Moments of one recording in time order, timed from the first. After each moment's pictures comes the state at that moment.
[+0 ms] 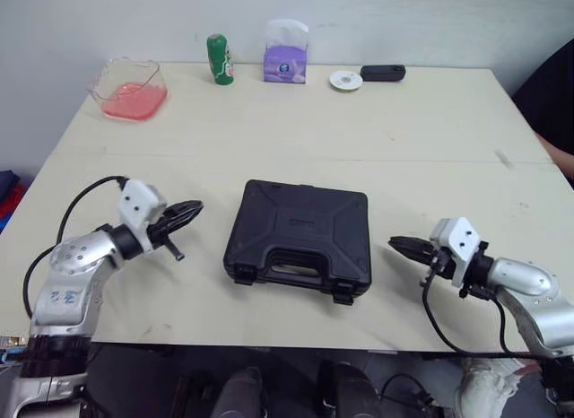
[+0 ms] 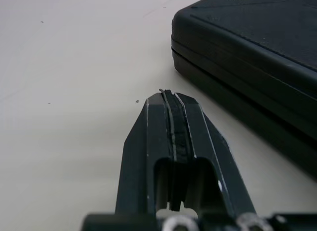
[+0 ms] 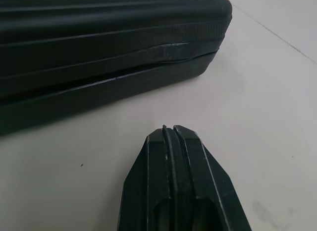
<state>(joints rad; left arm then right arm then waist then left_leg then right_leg) -0.31 0.68 0.13 0.02 -0.33 0.27 -0.72 -0.19 -0.81 0.03 0.00 0.38 0.10 0.81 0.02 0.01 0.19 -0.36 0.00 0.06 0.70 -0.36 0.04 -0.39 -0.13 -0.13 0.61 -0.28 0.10</state>
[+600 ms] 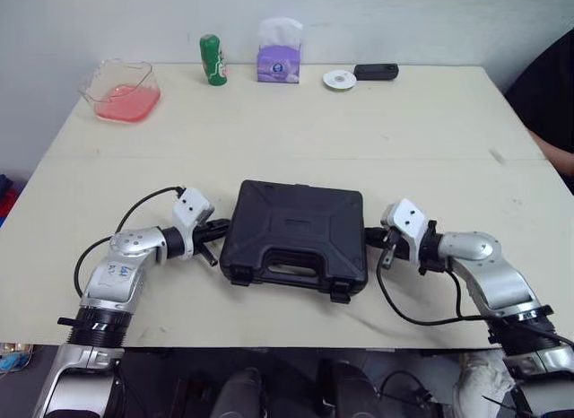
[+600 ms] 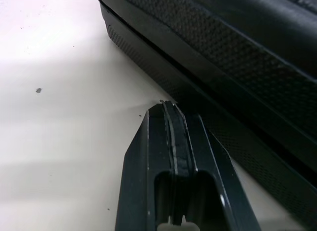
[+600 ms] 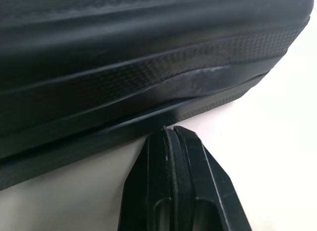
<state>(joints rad) -0.39 0.60 0.00 0.06 -0.26 0.47 -0.74 -0.47 -0.66 0.16 0.17 0.19 0.24 0.89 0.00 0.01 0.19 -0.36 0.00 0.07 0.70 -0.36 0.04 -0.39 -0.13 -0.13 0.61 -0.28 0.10</state>
